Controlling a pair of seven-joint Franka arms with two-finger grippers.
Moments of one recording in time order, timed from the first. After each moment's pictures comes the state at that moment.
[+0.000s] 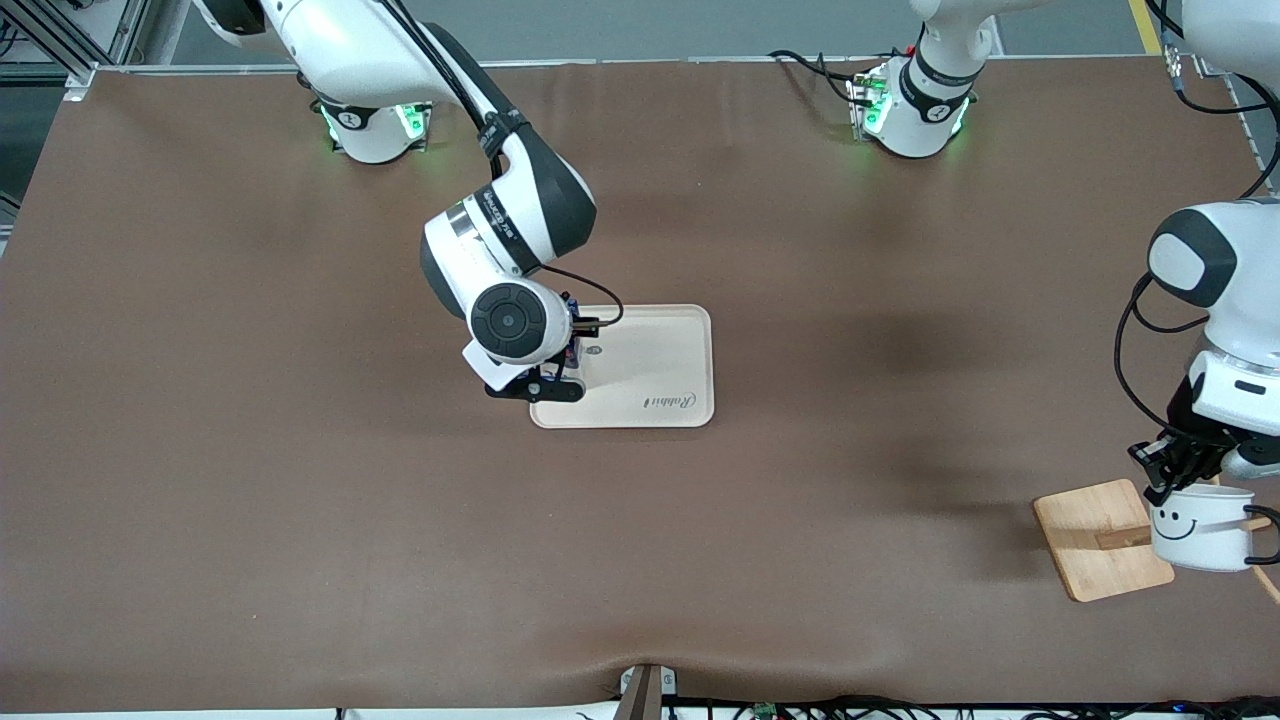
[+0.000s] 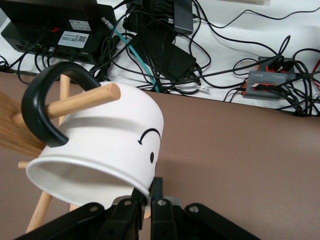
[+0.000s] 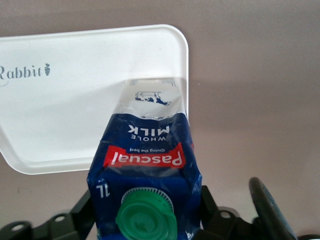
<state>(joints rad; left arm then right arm) 0.20 0.31 -0.10 -1.88 0.04 2.76 -0.07 0.65 0.64 -0.08 -1.33 0.23 1.63 0.60</state>
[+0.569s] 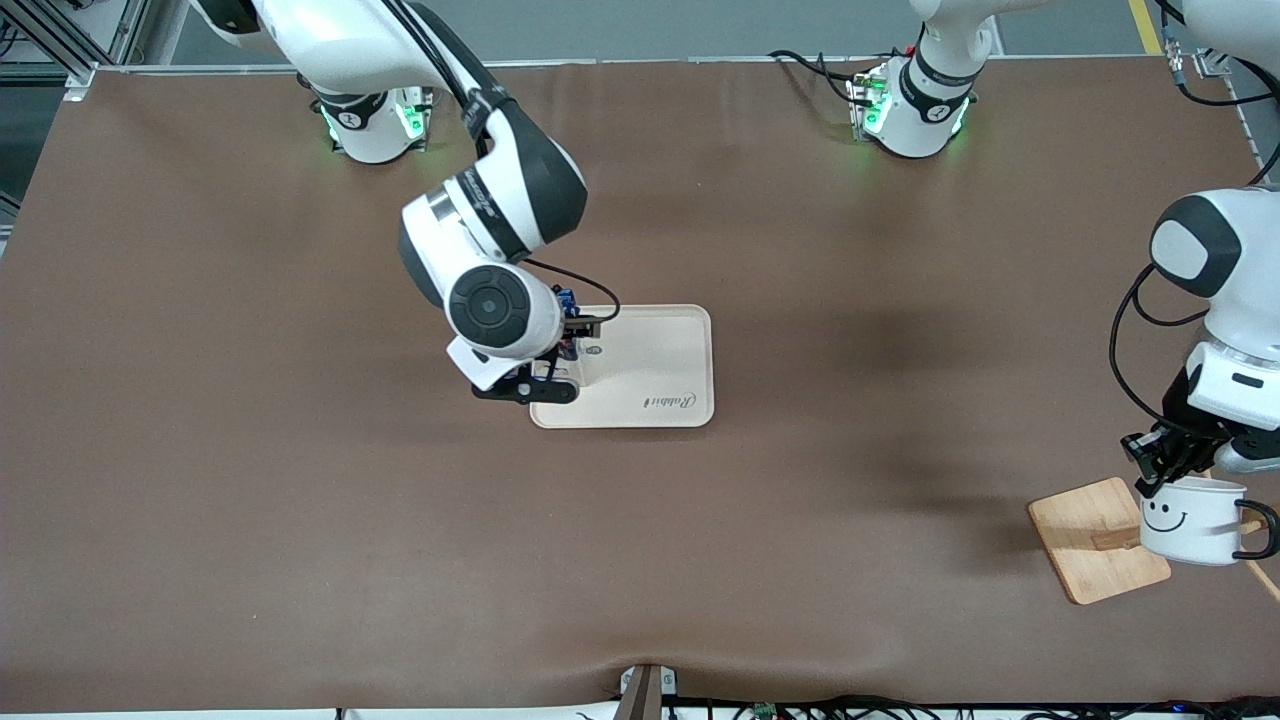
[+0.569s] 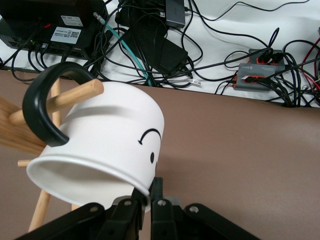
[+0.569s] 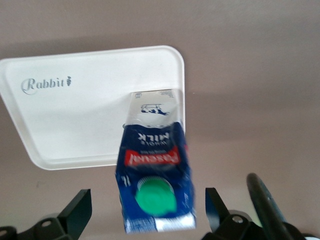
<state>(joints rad) 0.20 0.26 -0.12 -1.87 0.04 2.67 -0.06 0.62 0.63 -0.09 -1.18 0.22 1.52 0.60</state>
